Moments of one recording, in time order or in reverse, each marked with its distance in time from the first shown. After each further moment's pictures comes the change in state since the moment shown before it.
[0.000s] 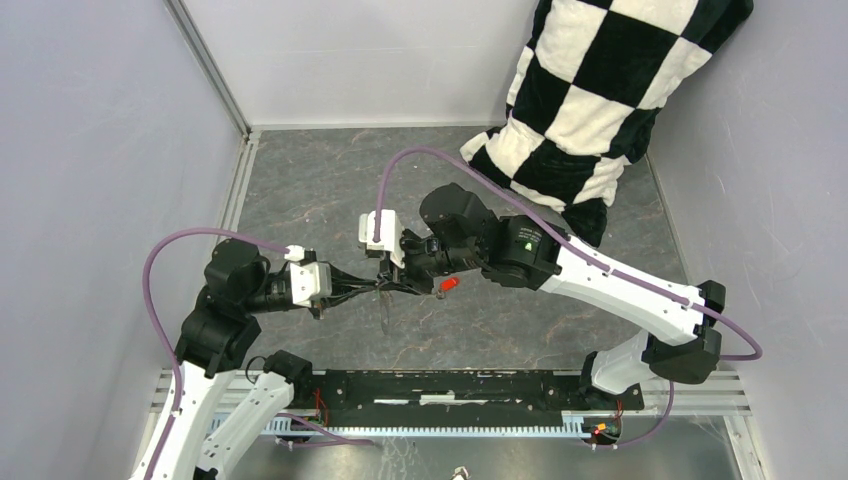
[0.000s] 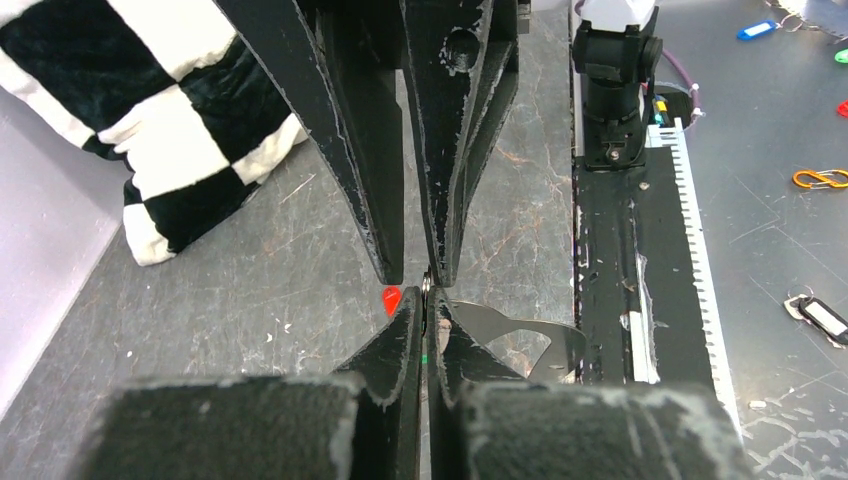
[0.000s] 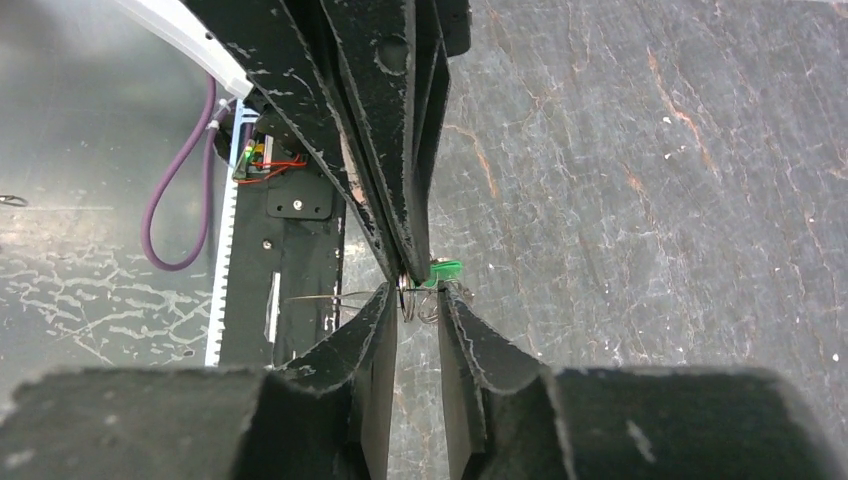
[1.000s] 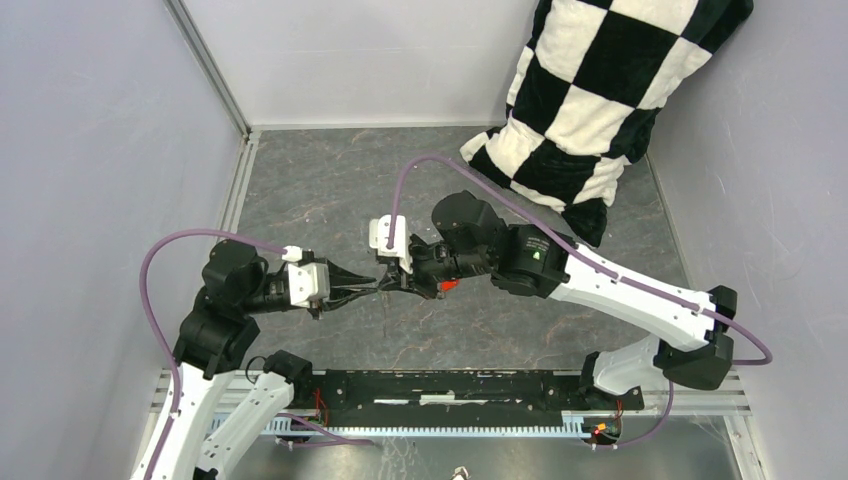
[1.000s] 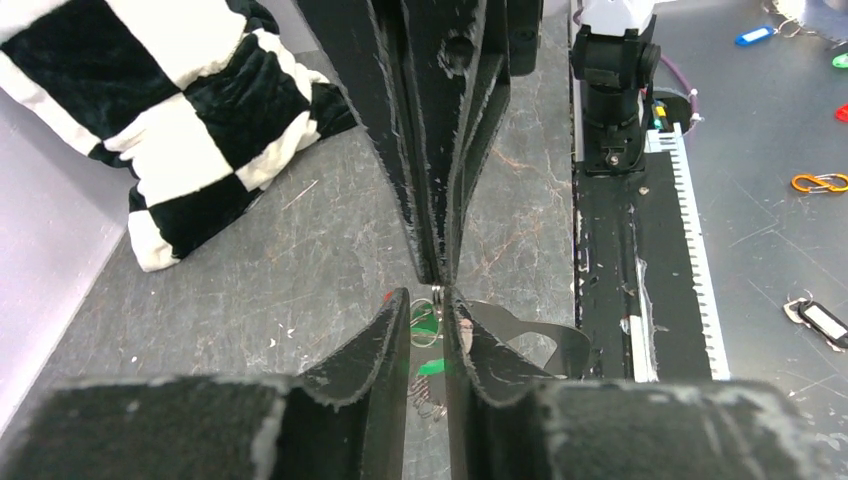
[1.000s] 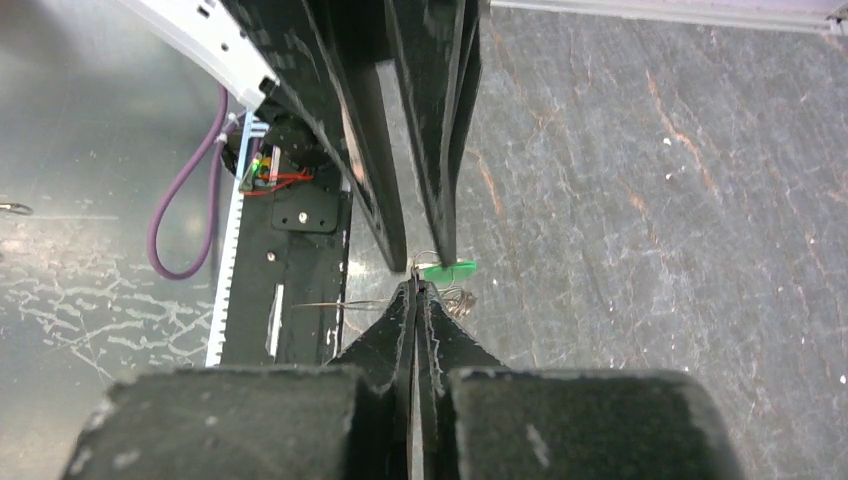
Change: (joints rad) left arm 0.000 -0.003 0.003 0.000 0.000 -0.002; right arm -0.002 -0.051 -0.098 0.106 -0.018 0.005
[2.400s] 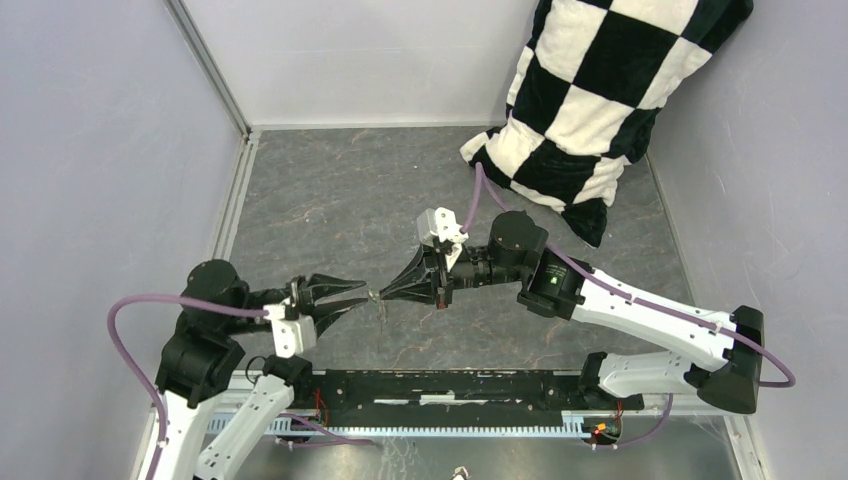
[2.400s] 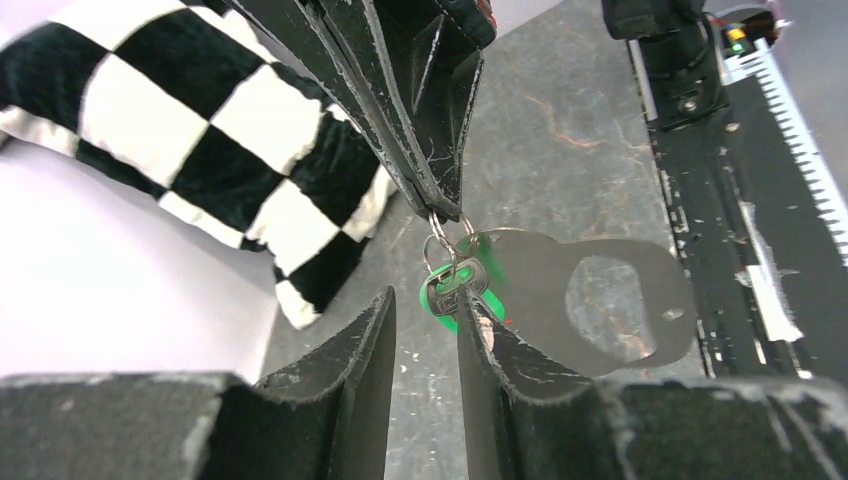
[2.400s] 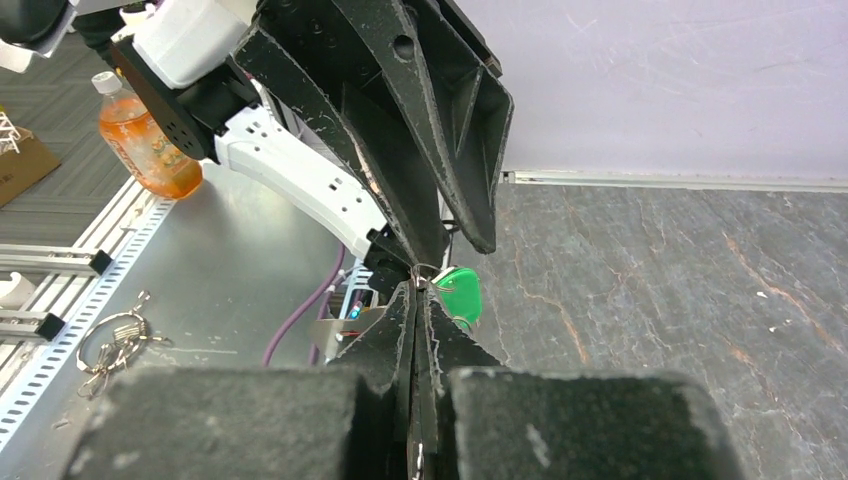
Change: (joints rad) left arm 0.000 -0.077 0.056 -0.104 0.035 0.352; right arm -0.076 -0.229 -0.474 0.704 -0.246 0.338
